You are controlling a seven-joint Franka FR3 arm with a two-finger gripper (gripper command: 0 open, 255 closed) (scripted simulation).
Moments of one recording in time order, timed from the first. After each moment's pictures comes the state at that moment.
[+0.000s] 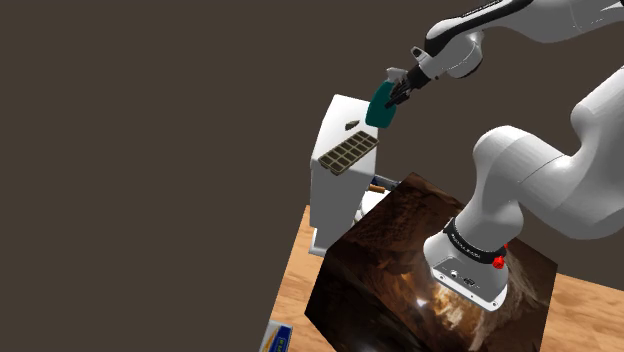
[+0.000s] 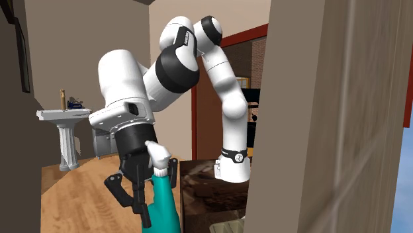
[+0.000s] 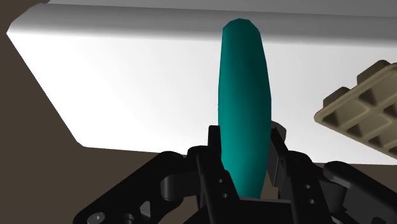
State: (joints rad) arm 1.19 -0.44 -1.89 -2.28 0.16 2.54 -1.45
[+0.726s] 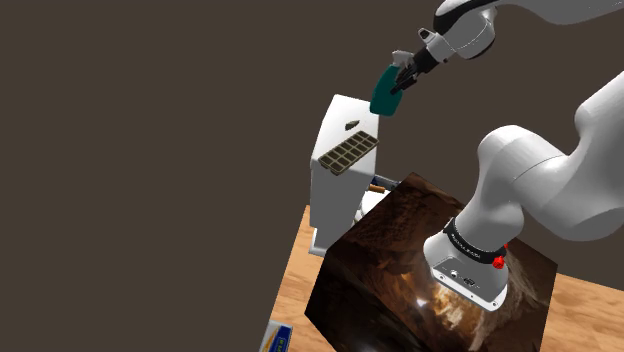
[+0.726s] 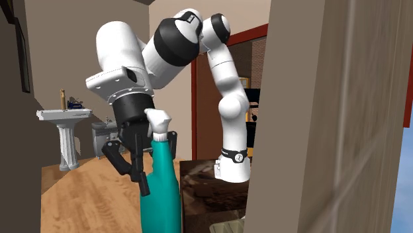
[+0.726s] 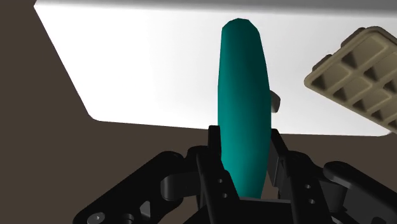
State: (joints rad) arm 1.00 -0.34 -1.70 -2.23 0.24 2.41 -1.45
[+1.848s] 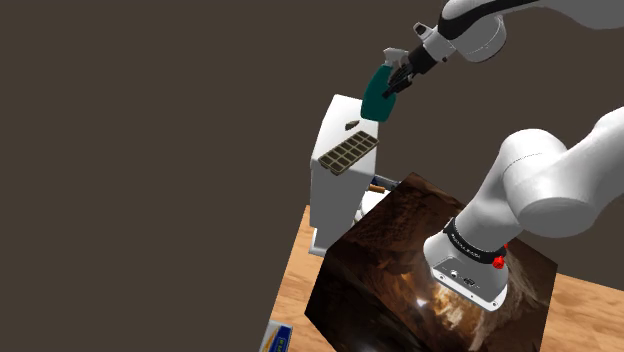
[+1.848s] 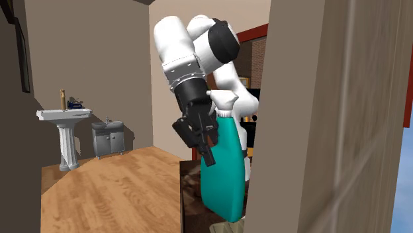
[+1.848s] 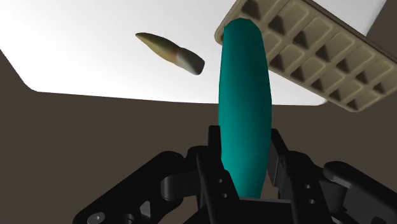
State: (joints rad) arm 0.39 -0.48 -0.95 -2.54 0.13 2.47 -1.20
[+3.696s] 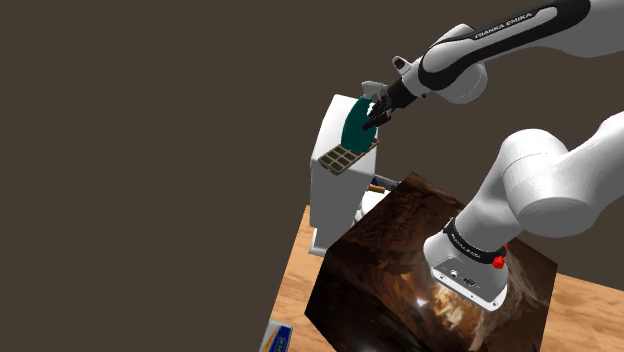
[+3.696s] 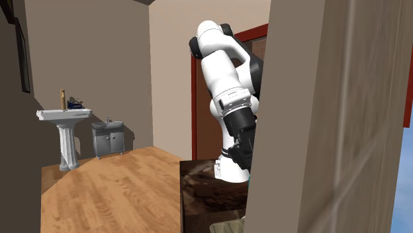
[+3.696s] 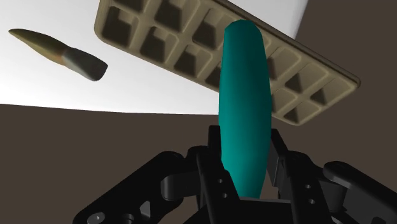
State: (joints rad) arm 0.38 -0.54 -0.77 -2.87 0.13 2.78 -1.05
